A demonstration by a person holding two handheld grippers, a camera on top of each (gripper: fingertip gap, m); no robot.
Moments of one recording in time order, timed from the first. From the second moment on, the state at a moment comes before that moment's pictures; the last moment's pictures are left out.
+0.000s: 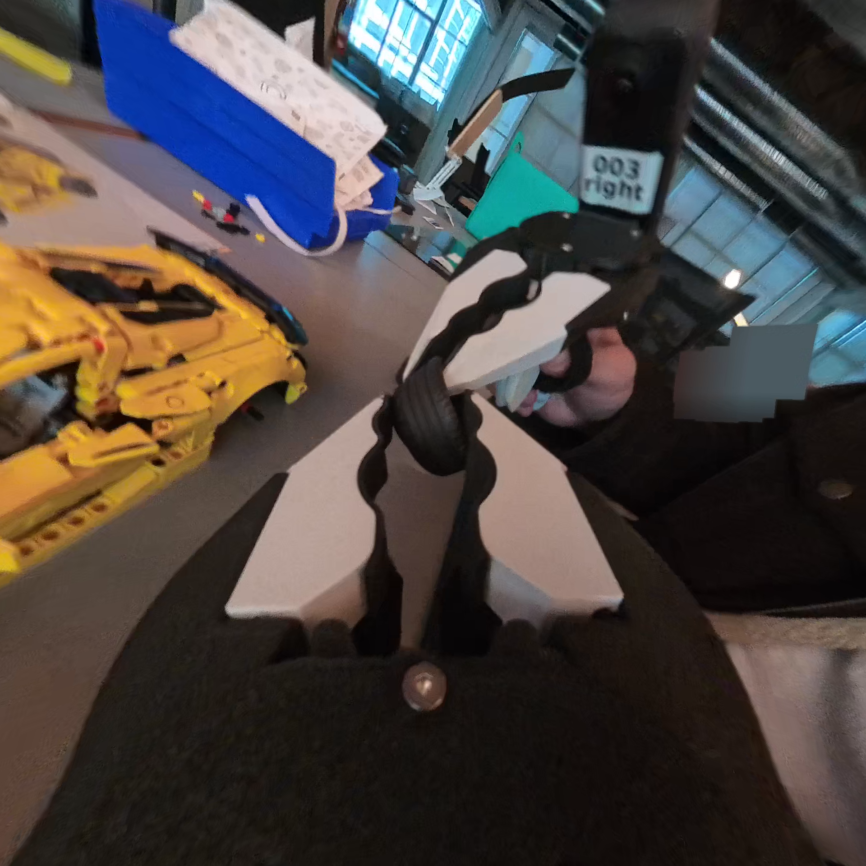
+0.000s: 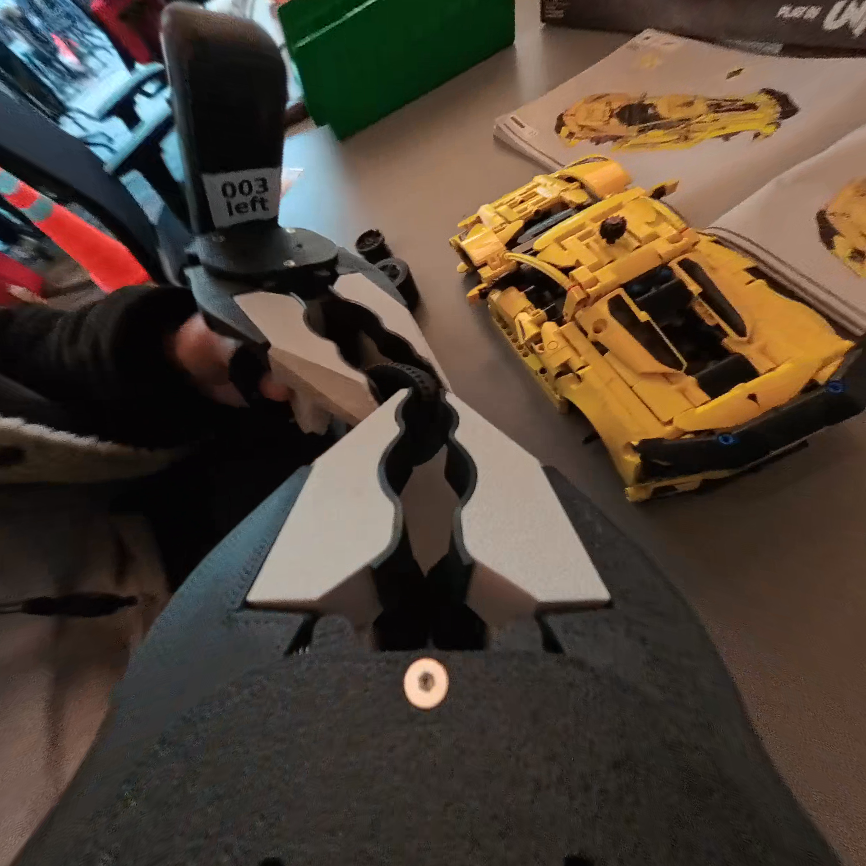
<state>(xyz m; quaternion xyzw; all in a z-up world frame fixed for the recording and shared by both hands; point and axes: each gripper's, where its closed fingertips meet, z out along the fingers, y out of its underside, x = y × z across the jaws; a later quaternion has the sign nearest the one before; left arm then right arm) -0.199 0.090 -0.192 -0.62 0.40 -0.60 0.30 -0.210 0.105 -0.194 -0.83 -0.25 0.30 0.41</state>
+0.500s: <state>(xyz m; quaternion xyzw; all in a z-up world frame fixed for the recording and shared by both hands) -0.204 0.099 -0.197 -0.63 0.44 -0.53 0.35 -0.210 0.113 -0.183 -0.80 -0.14 0.36 0.45</state>
